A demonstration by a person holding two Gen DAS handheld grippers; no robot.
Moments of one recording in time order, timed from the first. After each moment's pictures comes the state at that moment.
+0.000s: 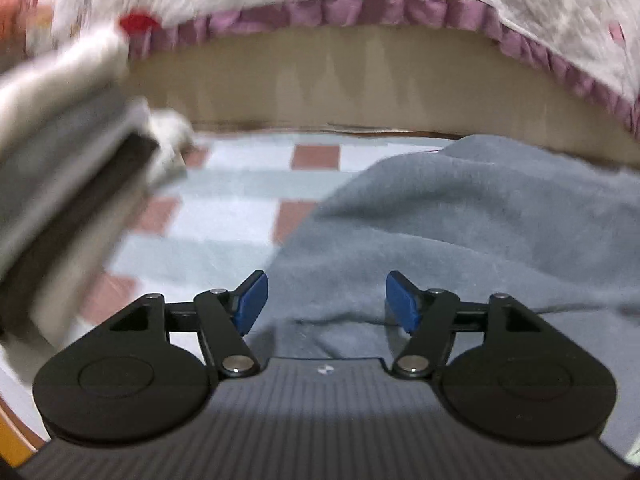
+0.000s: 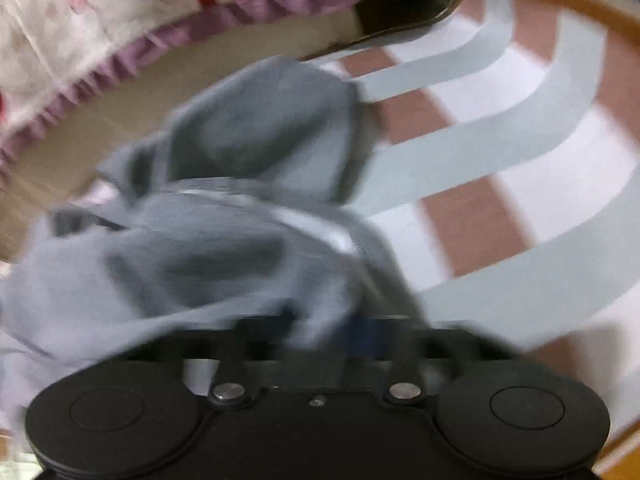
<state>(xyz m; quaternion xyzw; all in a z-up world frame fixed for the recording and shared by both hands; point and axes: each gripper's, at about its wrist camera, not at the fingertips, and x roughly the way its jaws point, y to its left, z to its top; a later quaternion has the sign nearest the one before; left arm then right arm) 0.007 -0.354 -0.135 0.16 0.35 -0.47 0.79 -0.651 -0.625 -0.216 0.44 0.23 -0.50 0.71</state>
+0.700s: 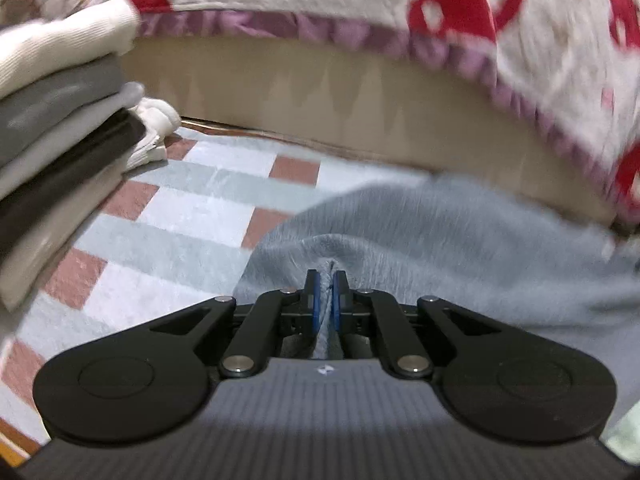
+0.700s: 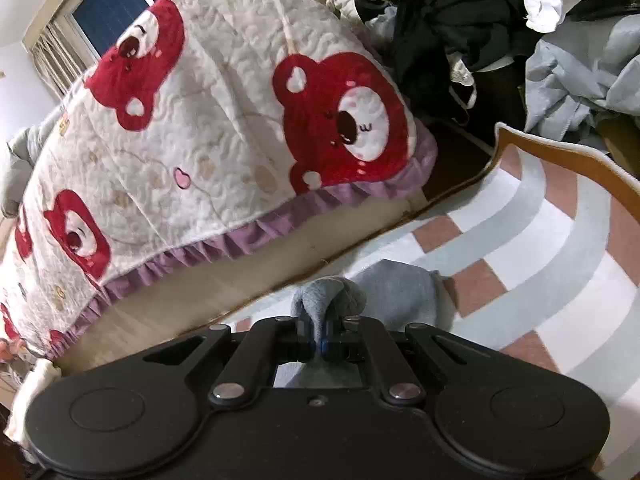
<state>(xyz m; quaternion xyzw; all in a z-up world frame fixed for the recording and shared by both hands) 0.024 -0.324 -0.113 0.03 0.37 -0.50 0.78 -0.663 -0.618 -0.093 0.38 0.07 -0.53 0.76</state>
